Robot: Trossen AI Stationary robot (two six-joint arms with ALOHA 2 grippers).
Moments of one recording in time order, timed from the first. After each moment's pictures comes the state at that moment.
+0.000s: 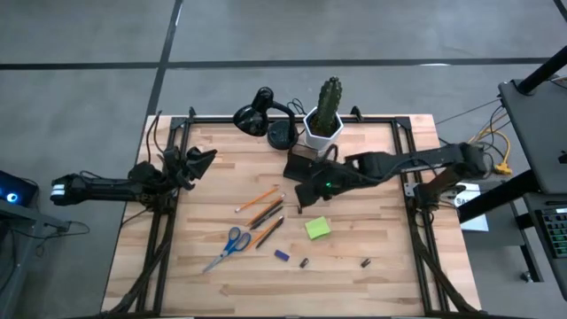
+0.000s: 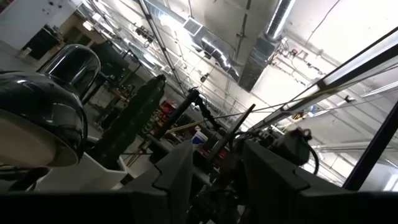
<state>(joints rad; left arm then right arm) 0.06 0.38 0.06 0.72 -0.32 -0.60 0.10 1.58 1.41 -0.75 0.07 1.26</state>
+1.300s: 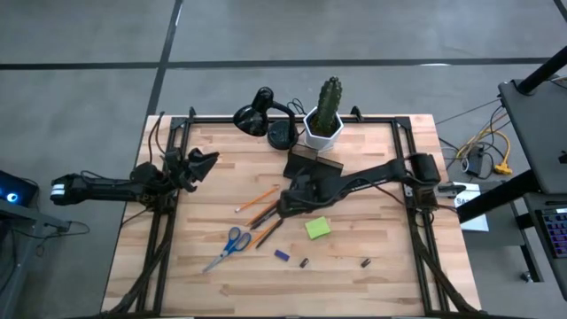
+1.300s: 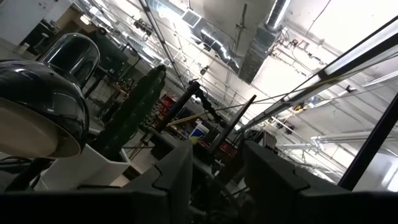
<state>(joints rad) 0.06 0.39 0.04 0.72 -0.30 -0.59 0.12 1.98 1.47 -0.78 0.18 1.42</state>
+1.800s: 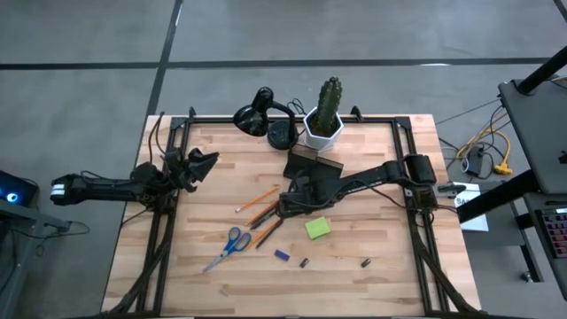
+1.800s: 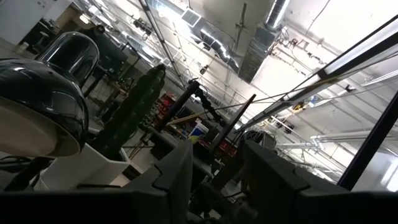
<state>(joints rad) 0.06 0.39 0.04 0.72 -0.29 -0.59 0.12 2.01 1.47 -0.78 0.20 1.44</state>
